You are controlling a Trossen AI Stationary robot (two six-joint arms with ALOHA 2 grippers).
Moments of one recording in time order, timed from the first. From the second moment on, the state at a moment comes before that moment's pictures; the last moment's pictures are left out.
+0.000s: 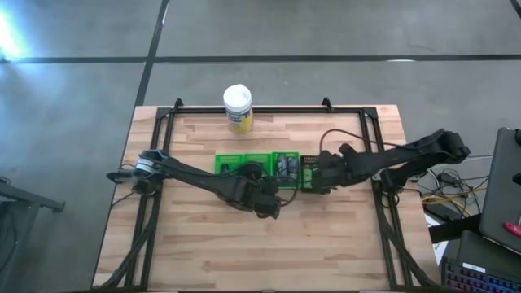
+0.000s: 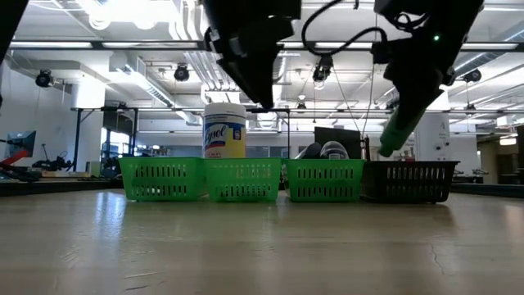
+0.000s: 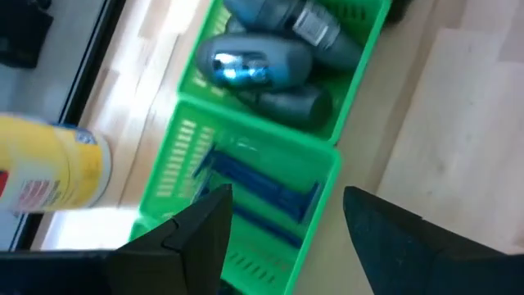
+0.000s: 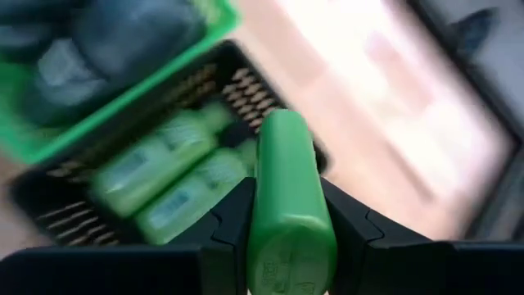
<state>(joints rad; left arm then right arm) -0.26 1.95 1.72 -1.02 -0.62 -0.49 0.16 1.34 0.93 -1.02 0.57 0.83</state>
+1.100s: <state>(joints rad) -0.26 1.09 0.76 -0.65 -0.63 -0.89 0.17 1.42 1.00 -0.91 0.37 0.84</state>
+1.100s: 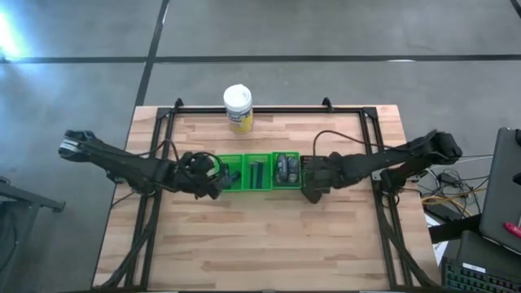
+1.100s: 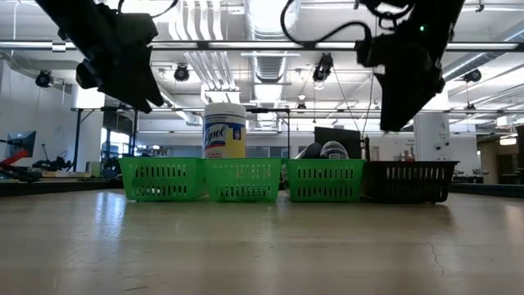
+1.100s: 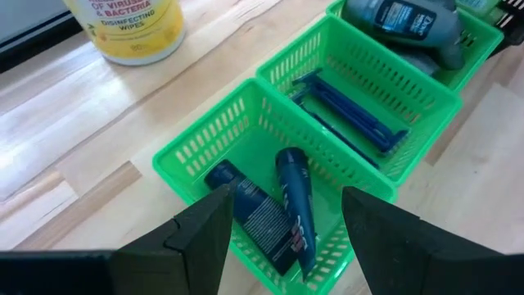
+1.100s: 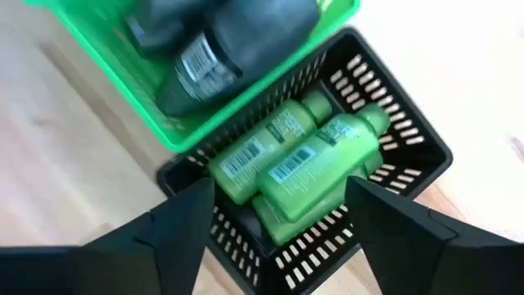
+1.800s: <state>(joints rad) 0.05 1.11 0.62 0.43 -0.19 -0.50 -0.08 1.23 0.82 -0.12 -0.14 0.57</state>
